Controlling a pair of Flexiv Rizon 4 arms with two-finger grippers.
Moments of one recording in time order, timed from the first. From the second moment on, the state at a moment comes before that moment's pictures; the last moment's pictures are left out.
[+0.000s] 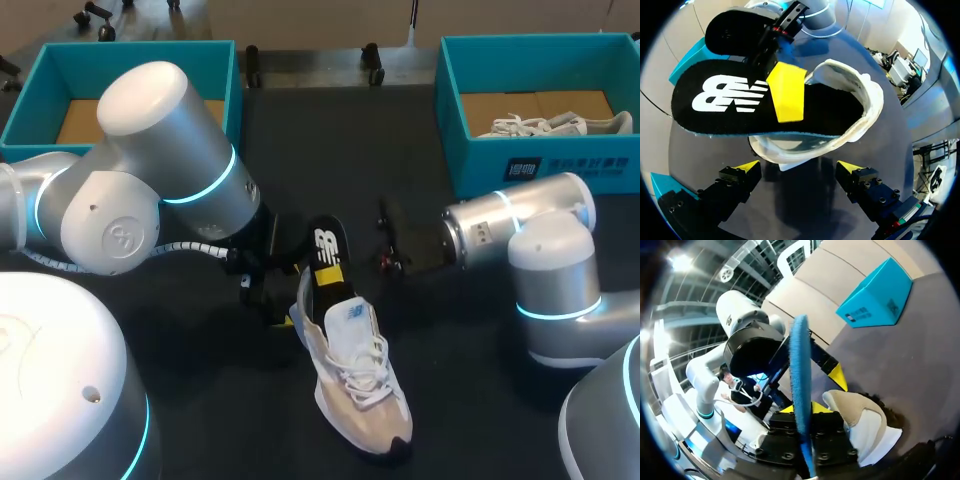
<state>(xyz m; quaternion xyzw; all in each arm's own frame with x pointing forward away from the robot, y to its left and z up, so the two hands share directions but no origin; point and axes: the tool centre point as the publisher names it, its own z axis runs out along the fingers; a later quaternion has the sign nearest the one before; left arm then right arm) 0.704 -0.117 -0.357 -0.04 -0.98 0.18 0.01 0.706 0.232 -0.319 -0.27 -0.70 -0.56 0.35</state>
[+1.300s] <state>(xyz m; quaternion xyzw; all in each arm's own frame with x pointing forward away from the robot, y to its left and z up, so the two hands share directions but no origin) 0.704 -0.117 -0.357 -0.04 -0.98 0.18 0.01 0.692 0.235 -0.327 -0.23 -0.74 -0.52 0.37</state>
